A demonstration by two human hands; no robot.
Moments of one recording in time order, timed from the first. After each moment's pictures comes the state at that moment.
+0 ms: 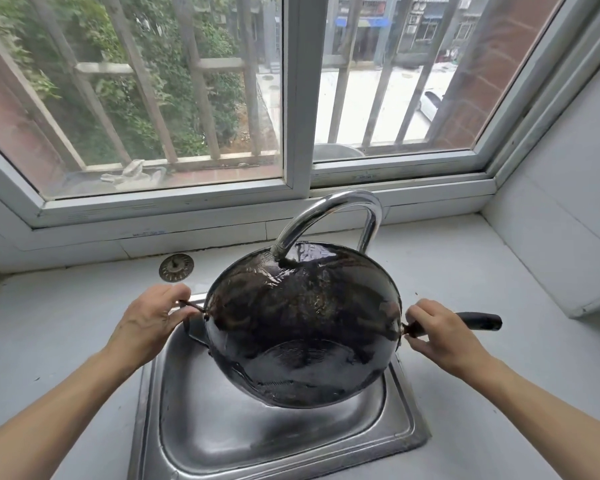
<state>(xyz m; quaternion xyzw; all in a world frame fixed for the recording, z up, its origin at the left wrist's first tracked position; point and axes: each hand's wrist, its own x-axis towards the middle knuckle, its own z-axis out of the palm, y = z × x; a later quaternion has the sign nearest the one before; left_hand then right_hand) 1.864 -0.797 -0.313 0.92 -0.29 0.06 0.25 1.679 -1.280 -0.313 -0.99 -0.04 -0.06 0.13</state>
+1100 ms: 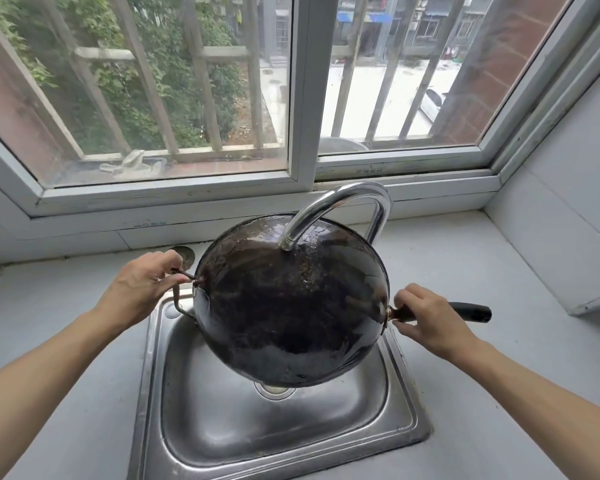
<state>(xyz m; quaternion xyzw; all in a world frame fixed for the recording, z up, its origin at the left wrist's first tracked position) 1.901 -0.792 -0.287 0.92 -0.28 0.04 0.26 1.703 -1.260 -0.306 -0.99 -0.04 -0.06 0.14</state>
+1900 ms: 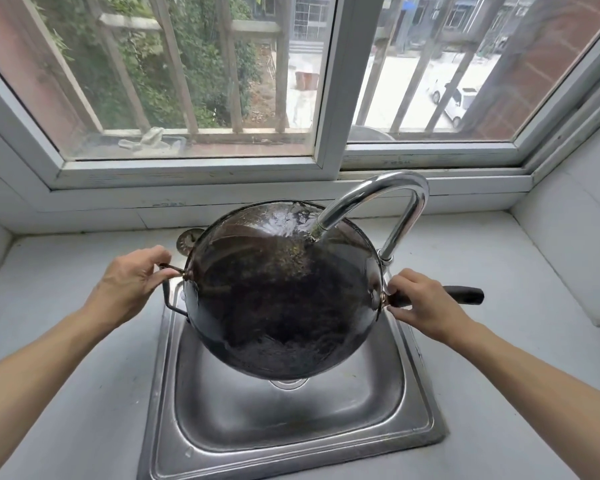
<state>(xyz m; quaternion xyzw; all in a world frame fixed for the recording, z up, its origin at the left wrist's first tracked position) 1.892 -0.745 -0.306 0.94 -0.23 0.06 0.25 1.743 -1.231 -0.307 -0.98 -0.08 -0.03 0.17</state>
